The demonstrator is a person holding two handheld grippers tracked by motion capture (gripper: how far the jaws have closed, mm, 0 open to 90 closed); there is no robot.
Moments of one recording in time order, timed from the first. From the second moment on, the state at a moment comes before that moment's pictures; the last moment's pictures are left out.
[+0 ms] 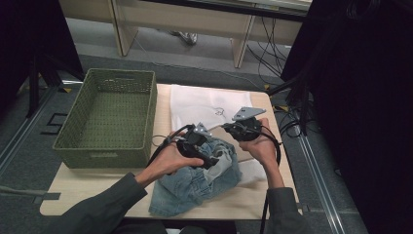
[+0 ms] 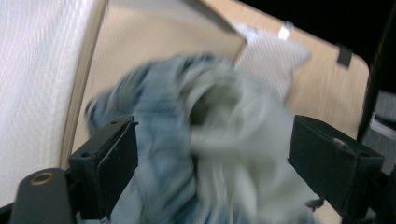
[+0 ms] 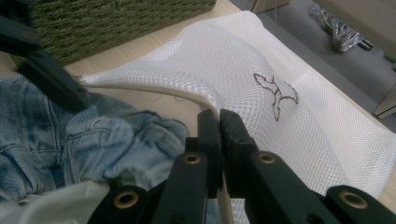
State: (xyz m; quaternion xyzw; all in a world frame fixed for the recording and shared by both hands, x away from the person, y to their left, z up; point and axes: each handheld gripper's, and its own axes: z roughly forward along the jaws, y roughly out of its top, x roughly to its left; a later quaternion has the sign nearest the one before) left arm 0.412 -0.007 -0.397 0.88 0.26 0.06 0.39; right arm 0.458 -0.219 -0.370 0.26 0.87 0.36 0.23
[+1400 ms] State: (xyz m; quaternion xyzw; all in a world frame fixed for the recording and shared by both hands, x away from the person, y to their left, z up) left arm 0.450 -0.018 -0.450 0.84 0.34 0.15 0.40; right arm 0.442 -0.219 -0.390 0.27 0.89 0.32 0.20
